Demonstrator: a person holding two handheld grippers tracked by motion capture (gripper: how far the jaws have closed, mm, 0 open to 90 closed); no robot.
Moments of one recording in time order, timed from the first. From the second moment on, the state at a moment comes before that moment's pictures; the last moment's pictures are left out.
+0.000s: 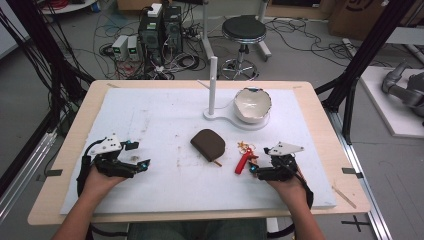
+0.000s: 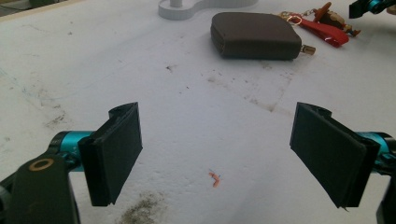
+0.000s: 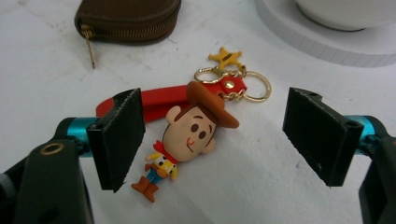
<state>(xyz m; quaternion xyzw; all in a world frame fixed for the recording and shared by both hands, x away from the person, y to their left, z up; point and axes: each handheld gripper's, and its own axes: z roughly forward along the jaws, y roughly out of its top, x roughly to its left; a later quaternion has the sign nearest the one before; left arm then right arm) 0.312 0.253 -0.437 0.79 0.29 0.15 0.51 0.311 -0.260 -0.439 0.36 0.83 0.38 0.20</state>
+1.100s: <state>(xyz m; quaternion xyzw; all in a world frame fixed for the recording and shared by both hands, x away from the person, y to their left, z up) 0.310 0.251 -0.441 0.80 0.29 0.14 0.50 0.326 -0.251 -0.454 0.34 0.86 0.35 0.15</state>
